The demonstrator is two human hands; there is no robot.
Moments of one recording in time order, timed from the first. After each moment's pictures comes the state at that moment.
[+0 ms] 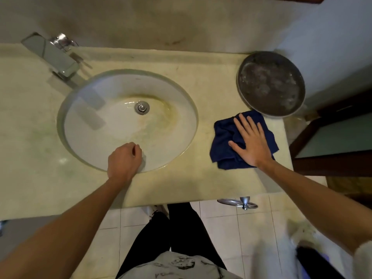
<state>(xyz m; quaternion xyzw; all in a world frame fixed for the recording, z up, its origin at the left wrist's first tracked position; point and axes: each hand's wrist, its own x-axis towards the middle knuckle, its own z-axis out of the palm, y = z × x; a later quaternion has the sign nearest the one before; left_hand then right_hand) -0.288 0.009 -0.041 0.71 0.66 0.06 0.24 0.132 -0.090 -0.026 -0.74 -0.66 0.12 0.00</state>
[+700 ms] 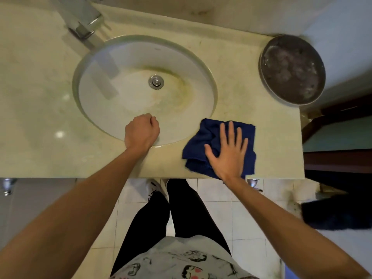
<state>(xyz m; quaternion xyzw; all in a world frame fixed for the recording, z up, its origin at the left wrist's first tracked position) -0.284 0.012 -0.045 0.70 0.67 0.07 0.25 -0.049 -0.139 -0.036 -0.84 -0.54 0.09 0.00</state>
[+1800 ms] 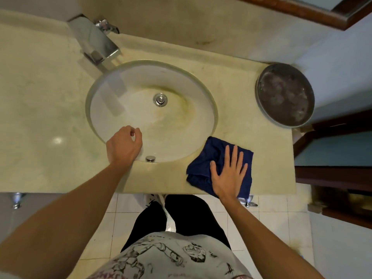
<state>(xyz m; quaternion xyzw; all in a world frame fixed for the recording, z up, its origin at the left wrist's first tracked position) -0.345 0.033 -0.035 0.63 0.72 0.12 0.26 -0.059 -0.144 -0.033 -0.88 -0.47 0.08 0.01</state>
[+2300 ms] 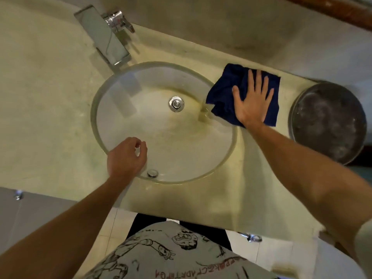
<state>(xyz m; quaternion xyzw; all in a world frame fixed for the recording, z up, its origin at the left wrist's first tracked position) -0.338 0.037 -0.040 0.61 0.75 0.07 0.24 0.036 0.172 -0.037 -0.81 -0.57 0.09 0.03</state>
